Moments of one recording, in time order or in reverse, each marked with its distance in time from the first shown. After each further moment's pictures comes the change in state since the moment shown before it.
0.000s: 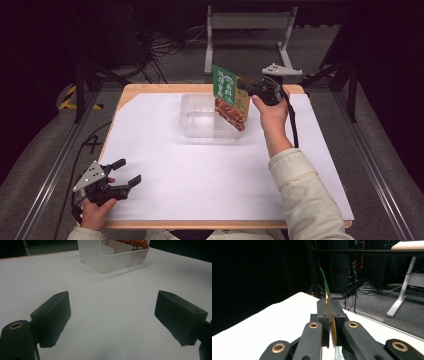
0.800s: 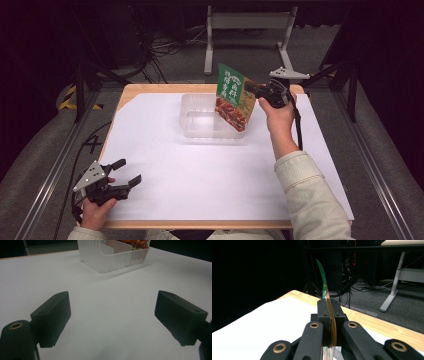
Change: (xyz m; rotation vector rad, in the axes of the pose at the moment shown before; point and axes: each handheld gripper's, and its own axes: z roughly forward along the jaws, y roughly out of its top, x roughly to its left) left arm 0.000 0.000 0.000 0.000 0.002 0.001; right arm -0.013 -0.010 -0.012 0.010 -0.047 0.033
